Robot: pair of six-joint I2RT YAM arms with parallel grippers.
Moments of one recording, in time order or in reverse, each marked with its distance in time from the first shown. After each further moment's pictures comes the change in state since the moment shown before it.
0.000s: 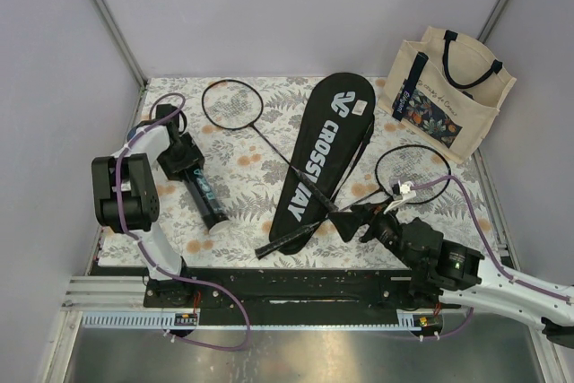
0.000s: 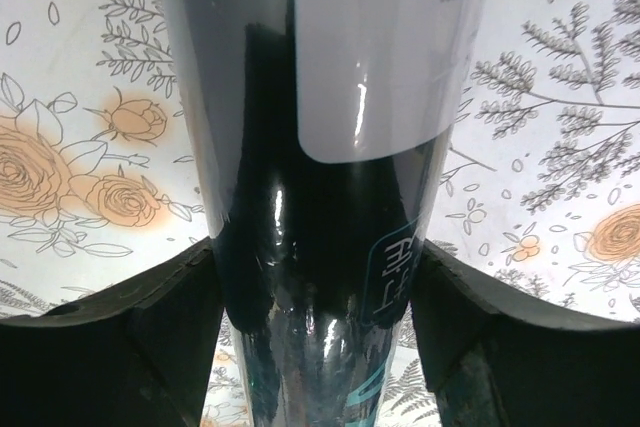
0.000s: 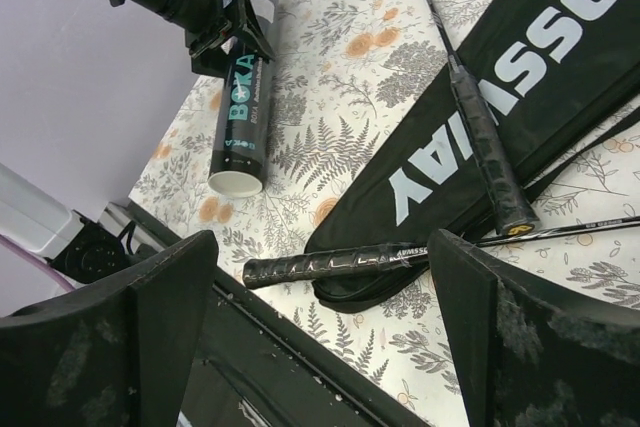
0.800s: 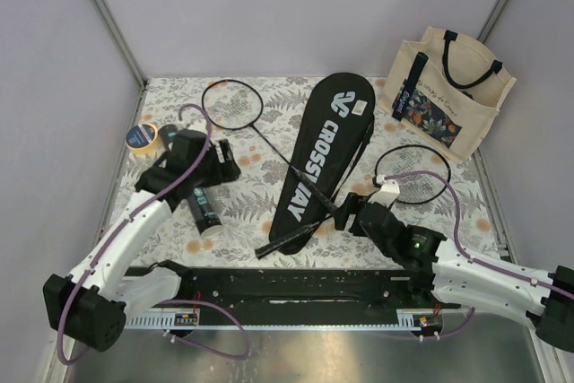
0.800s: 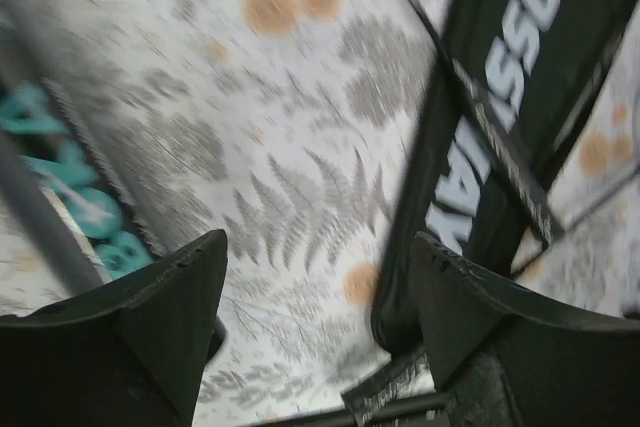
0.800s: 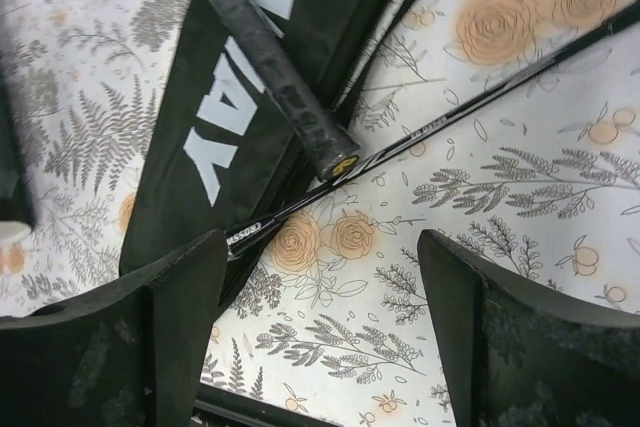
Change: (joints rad) left arm -0.399 -0.726 -0.235 0.045 -0.014 -0.001; right arm -0.145 0.341 -0.005 -0.117 0.071 0.190
